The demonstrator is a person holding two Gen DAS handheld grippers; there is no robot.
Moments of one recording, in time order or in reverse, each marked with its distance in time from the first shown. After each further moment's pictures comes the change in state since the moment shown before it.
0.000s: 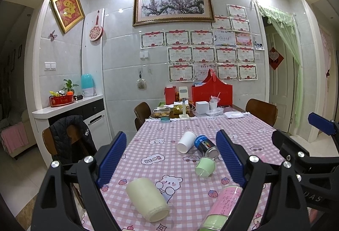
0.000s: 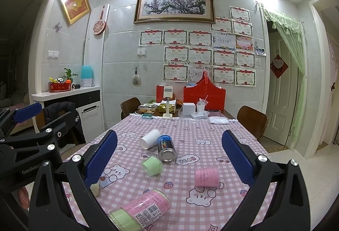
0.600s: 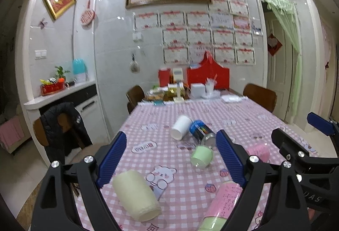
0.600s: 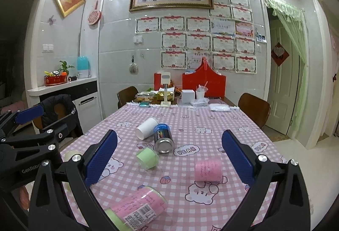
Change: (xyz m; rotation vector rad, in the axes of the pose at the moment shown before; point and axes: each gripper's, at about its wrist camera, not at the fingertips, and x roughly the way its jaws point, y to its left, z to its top) left arm 0.062 -0.015 -0.007 0.009 0.147 -0.045; right arm 0.042 -0.017 -0.011 0.033 0.099 -0.009
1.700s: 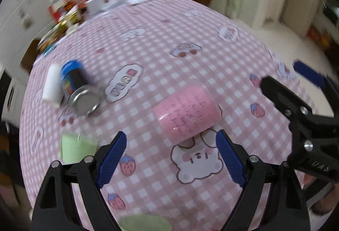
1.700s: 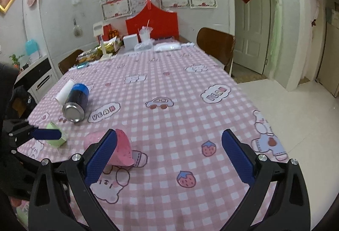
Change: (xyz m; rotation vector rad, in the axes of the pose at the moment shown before) left arm 0.215 -0.215 -0.036 0.405 0.686 -0.443; right arm 0.113 -0.183 -0.054 0.200 0.369 -0.171
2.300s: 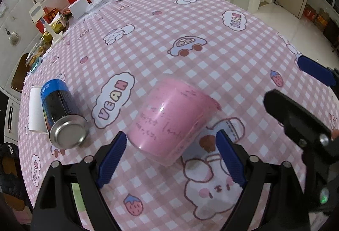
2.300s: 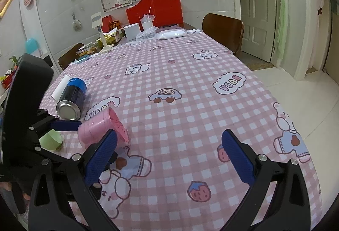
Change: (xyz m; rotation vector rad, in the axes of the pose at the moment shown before) left arm 0.058 0.006 0.032 0.081 0.047 0.024; right arm 0.041 -0.001 0.006 0.041 0.060 0.036
